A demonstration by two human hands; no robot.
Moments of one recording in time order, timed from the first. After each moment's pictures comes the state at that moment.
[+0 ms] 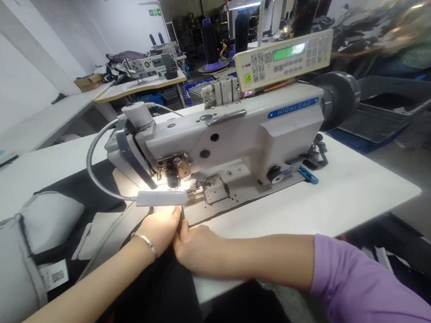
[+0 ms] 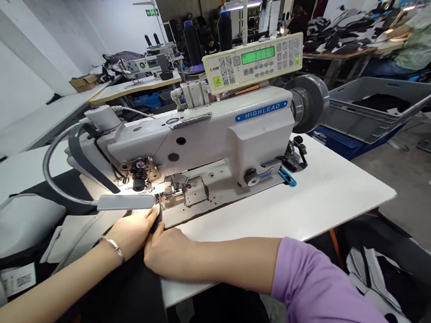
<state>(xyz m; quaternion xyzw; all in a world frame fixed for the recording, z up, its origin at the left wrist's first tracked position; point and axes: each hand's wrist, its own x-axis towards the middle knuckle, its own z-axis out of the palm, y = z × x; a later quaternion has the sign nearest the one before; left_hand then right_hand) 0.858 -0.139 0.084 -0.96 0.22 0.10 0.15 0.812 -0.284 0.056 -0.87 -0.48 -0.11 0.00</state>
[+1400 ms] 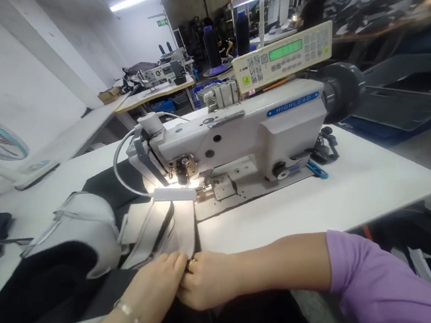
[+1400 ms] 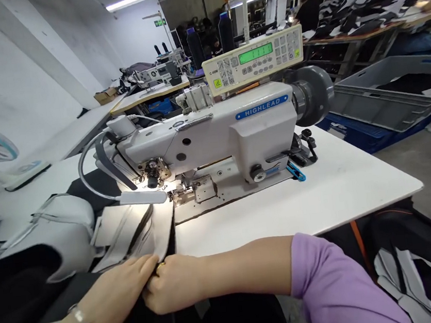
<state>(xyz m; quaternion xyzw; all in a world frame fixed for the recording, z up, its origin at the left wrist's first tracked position) 0.750 -0.142 0.144 -0.91 0.24 0.23 0.25 0.773 -0.280 0.043 -0.70 -0.61 -0.33 0.17</state>
